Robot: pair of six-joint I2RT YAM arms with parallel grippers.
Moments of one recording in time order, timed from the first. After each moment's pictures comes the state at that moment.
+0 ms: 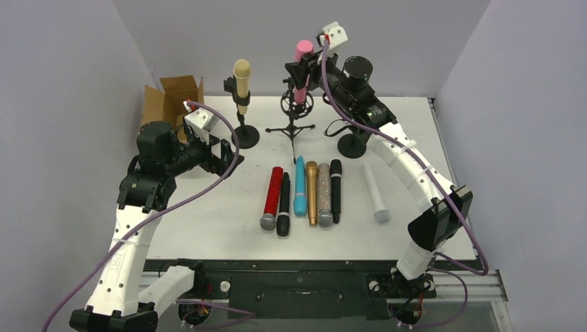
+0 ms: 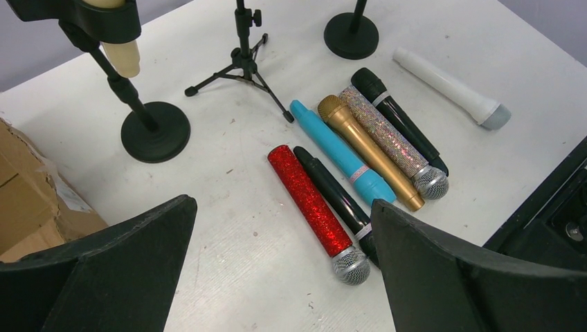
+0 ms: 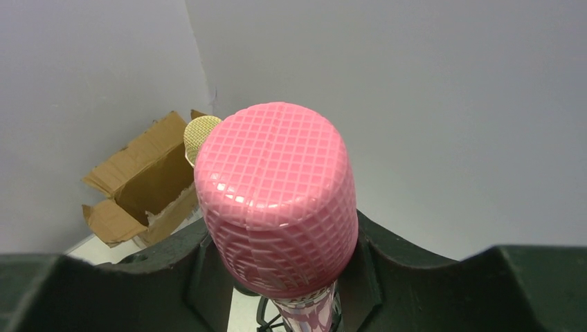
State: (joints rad) left arm -0.17 0.97 1.23 -0.62 0.51 0.08; right arm 0.57 1.69 1.83 0.01 -0.14 0.03
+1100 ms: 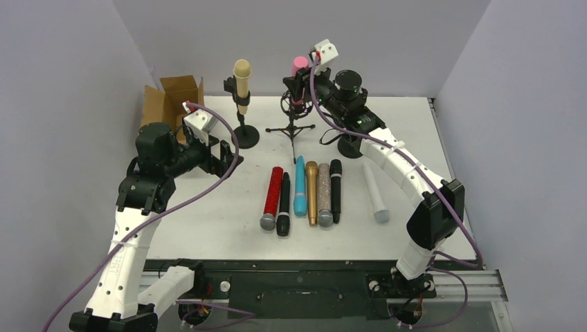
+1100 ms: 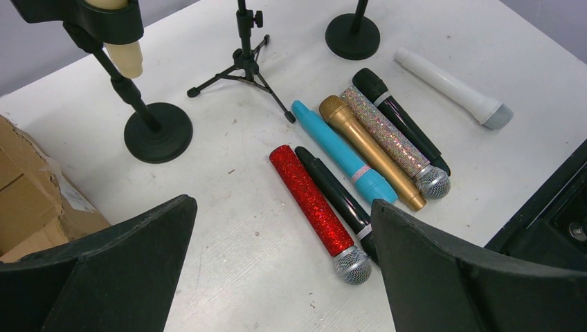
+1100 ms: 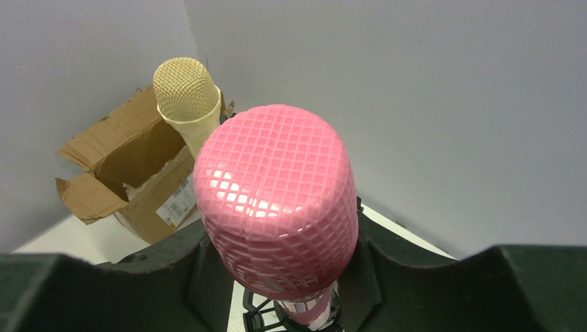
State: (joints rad) left arm -0.17 0.96 1.22 -0.62 0.50 0.09; right arm 0.57 1.71 1.68 0.13 -0.15 0.02
